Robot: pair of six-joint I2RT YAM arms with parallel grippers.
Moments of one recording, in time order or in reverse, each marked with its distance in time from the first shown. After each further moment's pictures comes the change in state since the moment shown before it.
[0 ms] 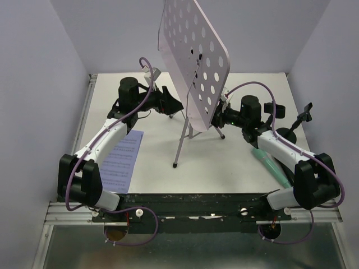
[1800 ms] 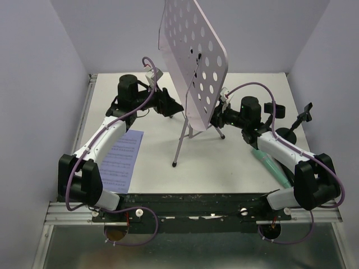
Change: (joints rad) left arm 0.008 0.001 0.044 -0.093 0.063 0.178; right arm 0.000 -0.007 -0.016 0.027 0.024 0.010
